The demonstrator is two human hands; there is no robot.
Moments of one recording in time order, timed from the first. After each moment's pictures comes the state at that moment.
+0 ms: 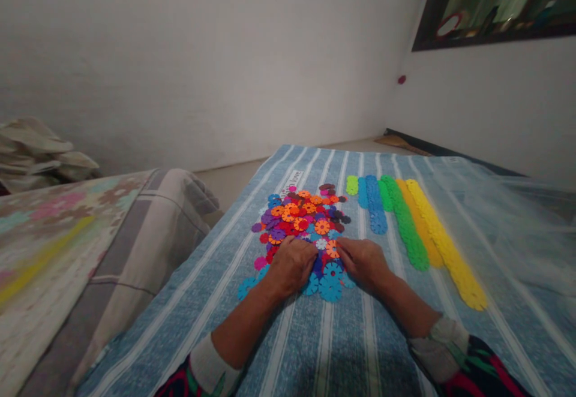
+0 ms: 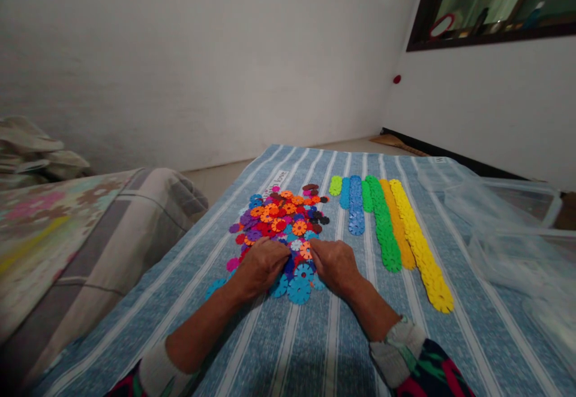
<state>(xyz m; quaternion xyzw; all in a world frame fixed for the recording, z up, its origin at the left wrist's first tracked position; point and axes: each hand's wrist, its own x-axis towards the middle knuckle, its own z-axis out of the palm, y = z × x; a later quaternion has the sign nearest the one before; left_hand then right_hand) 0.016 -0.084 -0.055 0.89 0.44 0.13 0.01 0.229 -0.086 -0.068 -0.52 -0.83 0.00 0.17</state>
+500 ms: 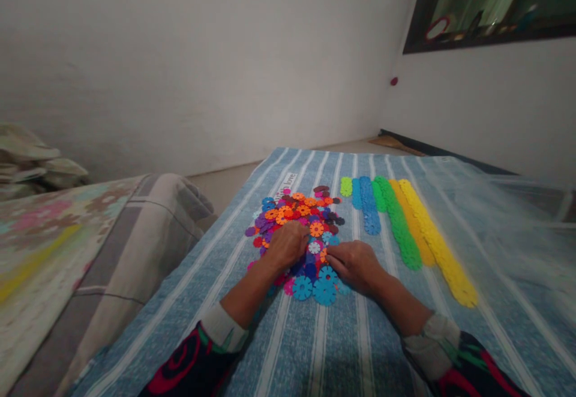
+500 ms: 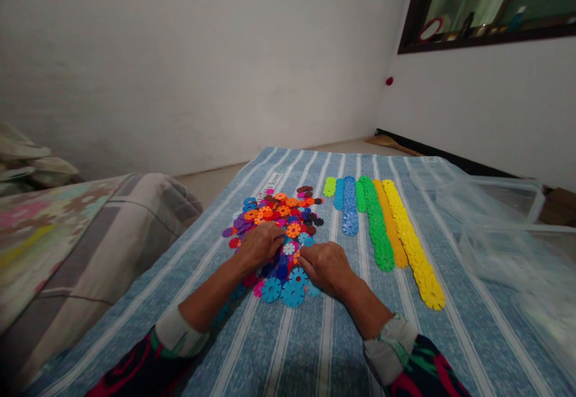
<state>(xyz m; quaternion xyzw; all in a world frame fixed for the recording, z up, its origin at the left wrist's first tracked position) 0.031 -0.040 -0.030 0.84 0.54 0.03 0.01 0.231 -0.083 -0.066 -0.46 -0.87 0.01 0.17</state>
